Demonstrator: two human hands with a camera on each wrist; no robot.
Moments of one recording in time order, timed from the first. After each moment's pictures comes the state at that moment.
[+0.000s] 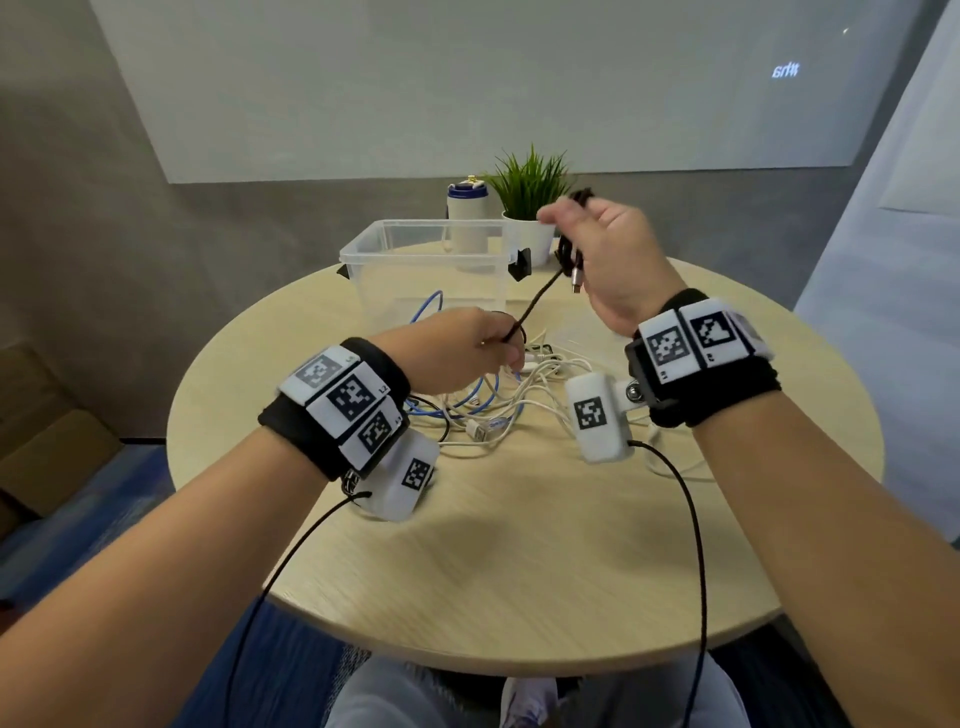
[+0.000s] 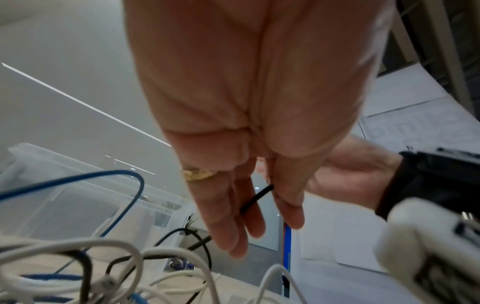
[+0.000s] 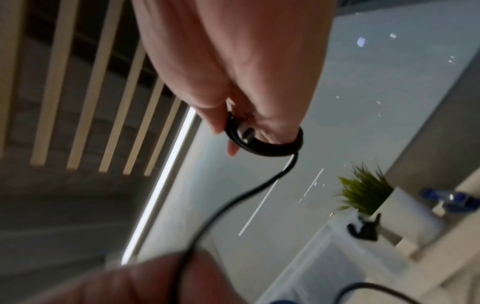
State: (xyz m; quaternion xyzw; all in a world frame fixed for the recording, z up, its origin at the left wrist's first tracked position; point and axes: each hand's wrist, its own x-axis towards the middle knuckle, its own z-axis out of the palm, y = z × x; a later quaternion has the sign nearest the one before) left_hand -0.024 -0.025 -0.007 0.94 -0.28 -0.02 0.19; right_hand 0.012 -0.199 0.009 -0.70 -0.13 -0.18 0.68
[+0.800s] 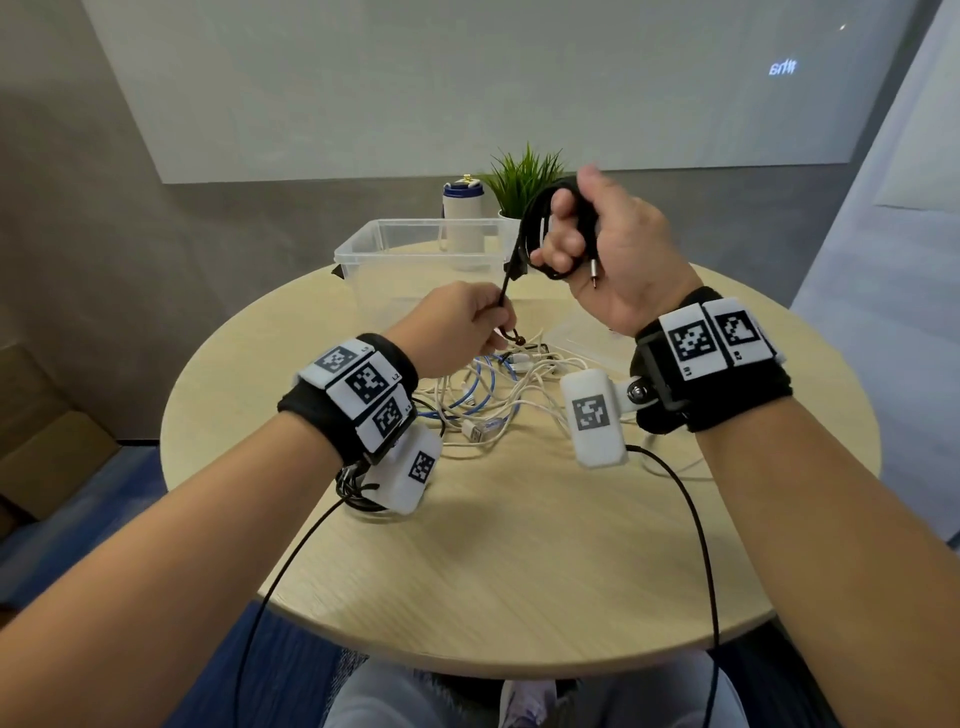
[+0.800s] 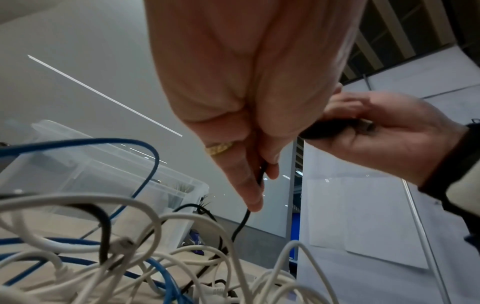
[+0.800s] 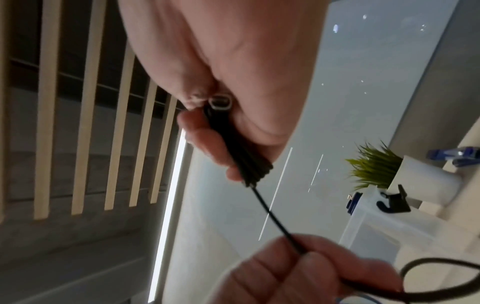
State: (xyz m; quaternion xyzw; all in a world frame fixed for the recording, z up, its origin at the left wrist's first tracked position) left_hand 0.002 -0.036 -0.019 0.89 -0.21 0.03 0.40; right_hand -0.017 -0.194 0.027 -0.54 -0.20 -0.04 0.82
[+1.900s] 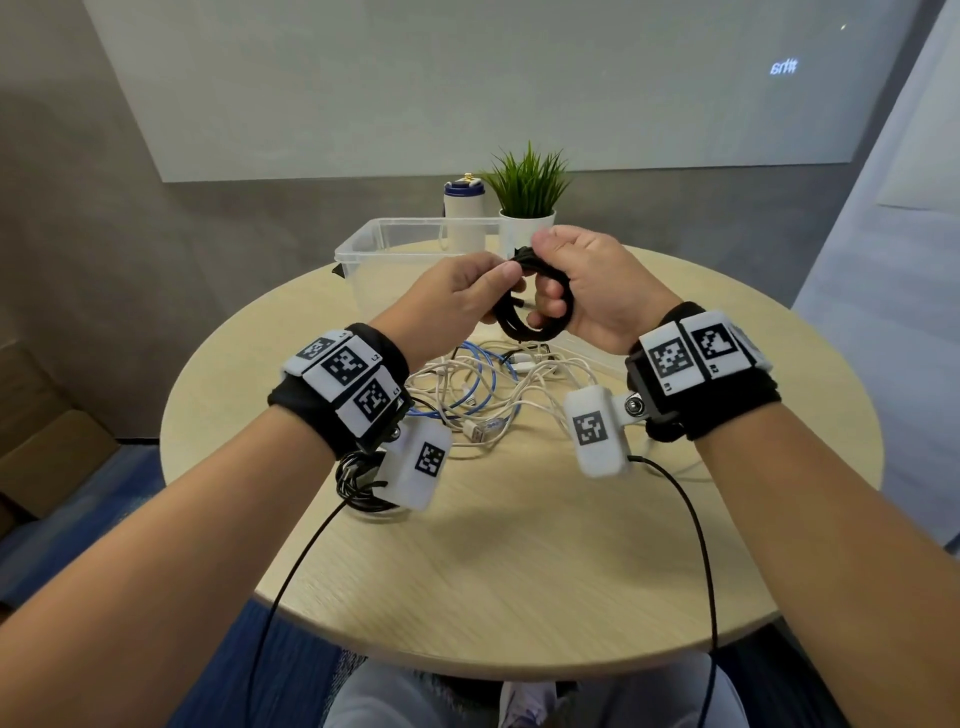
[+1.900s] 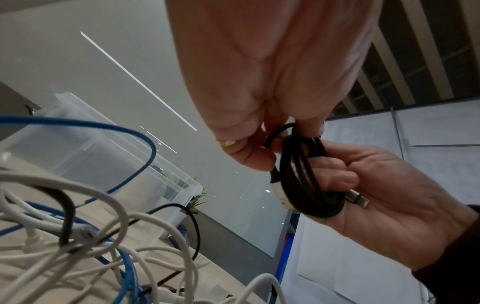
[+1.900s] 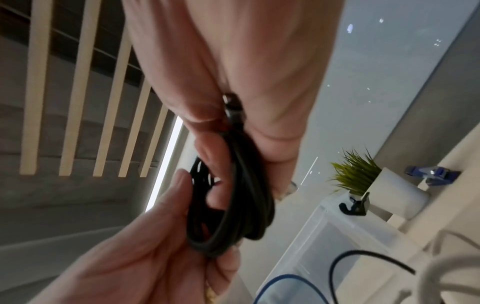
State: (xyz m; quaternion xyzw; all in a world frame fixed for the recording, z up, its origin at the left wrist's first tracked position) left_hand -0.013 -0.035 -0.002 0.82 -0.27 0.08 0.49; right_hand -0.010 -0.193 0.007 -0.66 -0.17 0.03 0.74
